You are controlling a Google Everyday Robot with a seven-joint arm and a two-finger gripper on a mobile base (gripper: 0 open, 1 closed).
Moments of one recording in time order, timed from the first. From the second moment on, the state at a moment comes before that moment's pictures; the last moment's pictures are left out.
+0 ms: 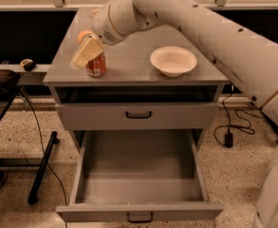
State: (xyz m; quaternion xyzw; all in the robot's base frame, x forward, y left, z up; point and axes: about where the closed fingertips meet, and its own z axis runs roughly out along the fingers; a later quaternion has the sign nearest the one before) arm 0.675 0.148 0.950 -0.61 0.61 0.17 0.47
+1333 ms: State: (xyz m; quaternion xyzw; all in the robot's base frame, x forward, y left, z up) arm 0.682 0.181 0.925 -0.58 0.63 0.22 0.46
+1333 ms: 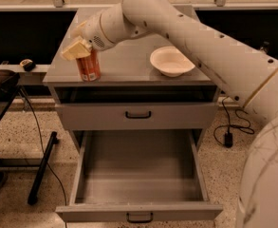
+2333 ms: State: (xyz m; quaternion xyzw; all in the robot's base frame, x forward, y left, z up) arm 0.684 0.187 0.942 -0.60 0.62 0.21 0.46
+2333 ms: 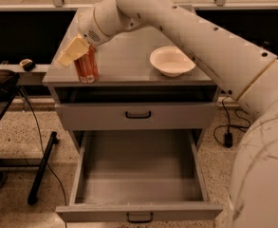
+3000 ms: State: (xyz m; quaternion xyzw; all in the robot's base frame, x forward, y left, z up) arm 0.680 0.183 0.918 -0.57 0.64 0.24 0.46
